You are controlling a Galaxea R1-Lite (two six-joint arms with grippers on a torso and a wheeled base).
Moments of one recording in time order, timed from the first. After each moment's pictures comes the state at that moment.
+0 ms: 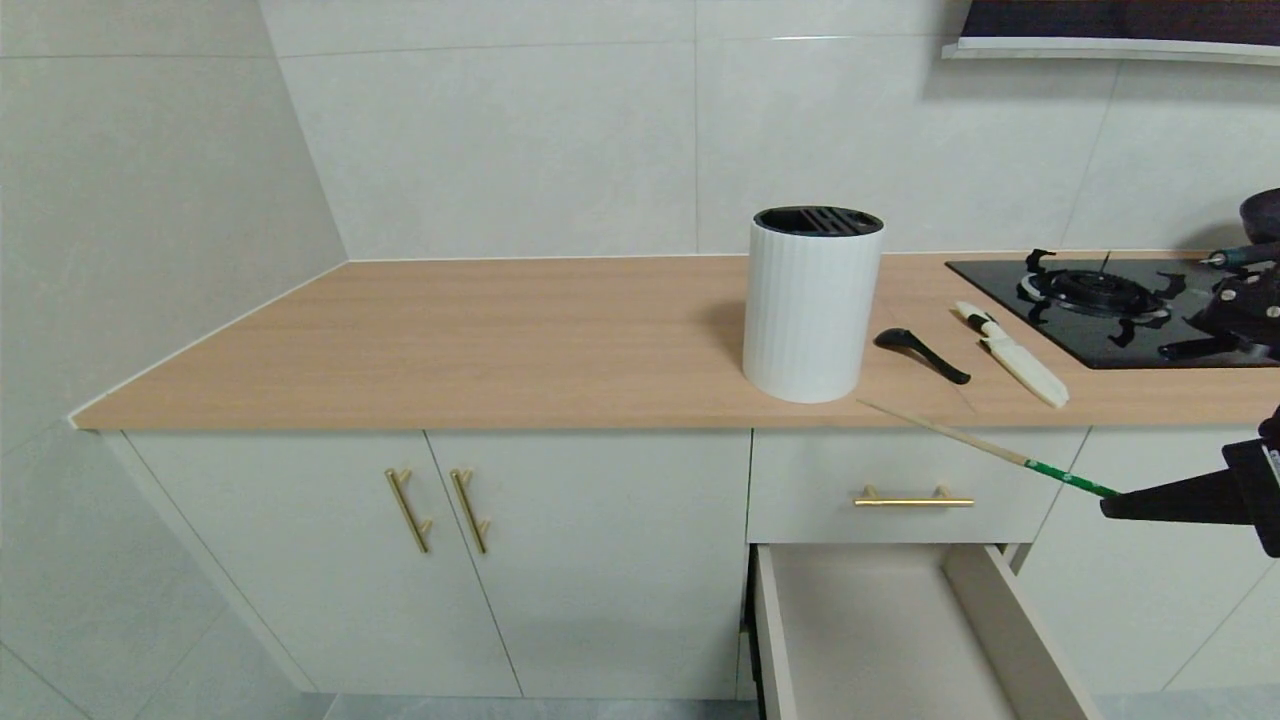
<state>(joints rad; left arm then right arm) 0.00 0.00 0.00 0.00 0.02 -0.01 0.20 1.30 -1.14 0.65 0.30 -0.01</state>
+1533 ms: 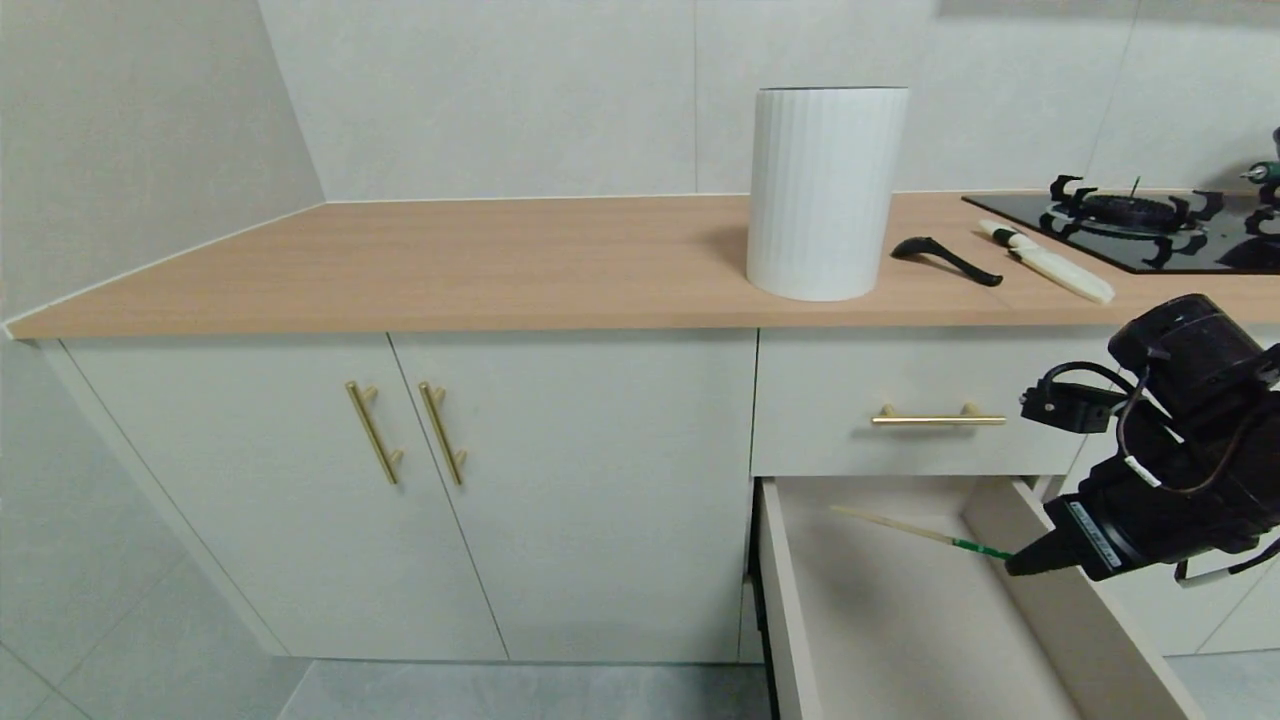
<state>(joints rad) 0.00 0.00 0.00 0.00 0.02 -0.01 0.21 1.63 -1.10 0.60 0.27 -0.04</state>
